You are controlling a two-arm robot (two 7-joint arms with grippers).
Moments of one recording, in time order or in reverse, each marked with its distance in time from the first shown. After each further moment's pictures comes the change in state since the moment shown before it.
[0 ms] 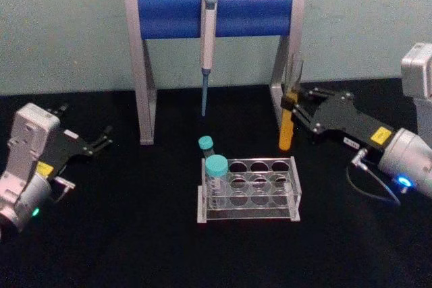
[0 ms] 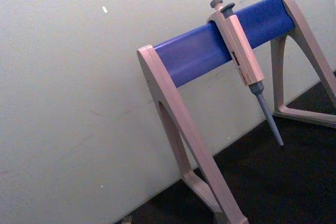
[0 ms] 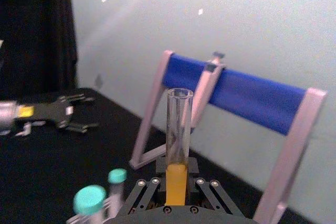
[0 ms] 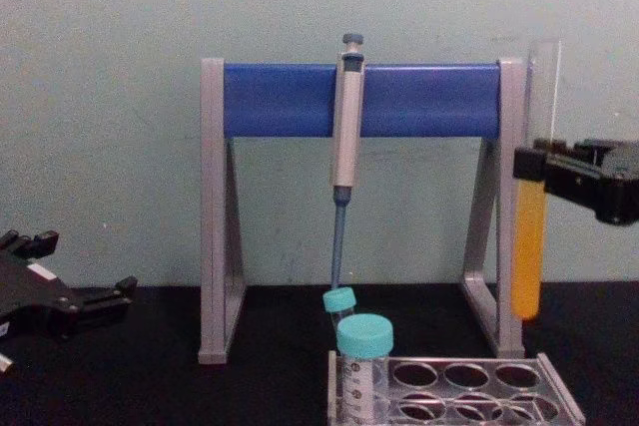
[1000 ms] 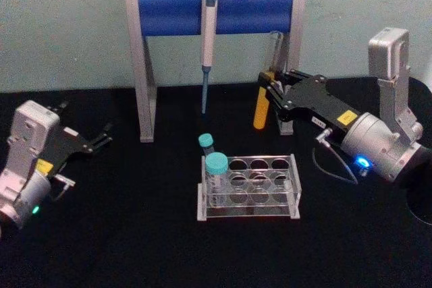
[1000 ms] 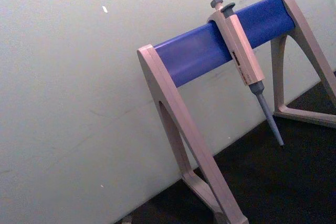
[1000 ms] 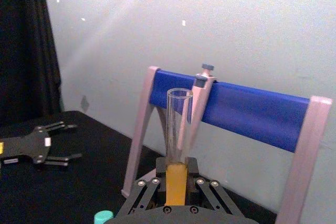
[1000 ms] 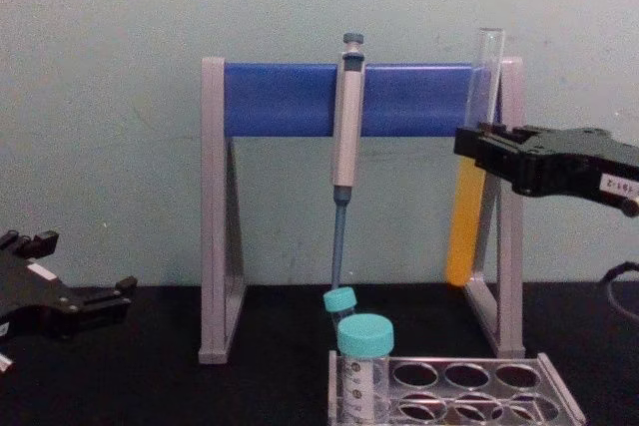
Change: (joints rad) left arm 0.000 0.000 0.000 0.000 0.000 0.000 0.000; right arm 0.088 -0.131 -0.055 0.103 -0.012 -0.014 -0.079
